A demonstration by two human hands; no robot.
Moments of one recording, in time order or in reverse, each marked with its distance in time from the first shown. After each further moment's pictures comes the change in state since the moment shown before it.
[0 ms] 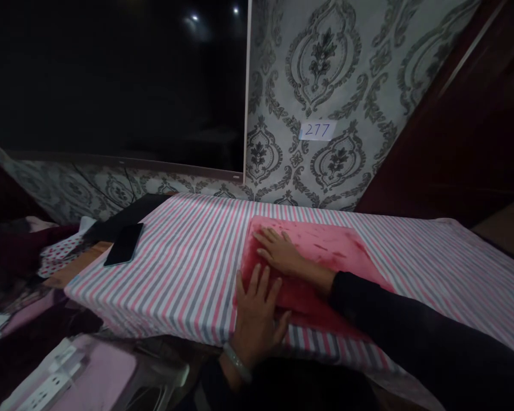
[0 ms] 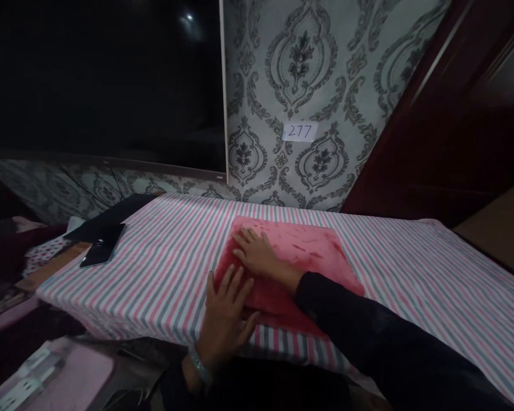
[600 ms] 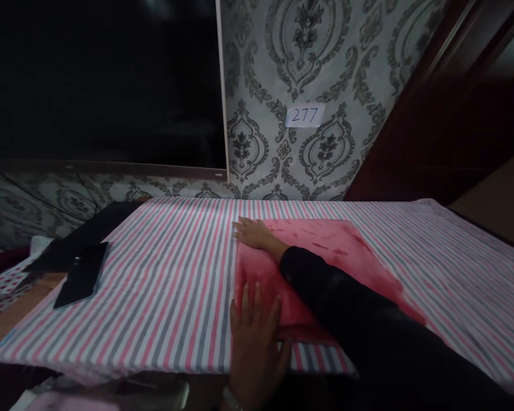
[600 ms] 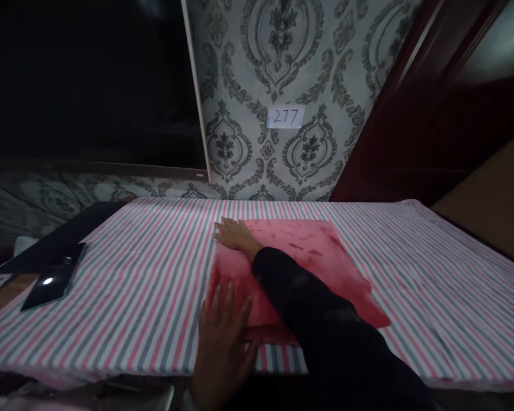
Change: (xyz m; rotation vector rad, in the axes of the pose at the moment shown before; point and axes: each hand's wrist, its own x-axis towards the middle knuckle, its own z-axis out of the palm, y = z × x) left_hand -0.015 -0.016 0.012 -0.035 -0.062 -0.035; right_hand 0.116 0.024 0.026 0.061 -0.028 0.029
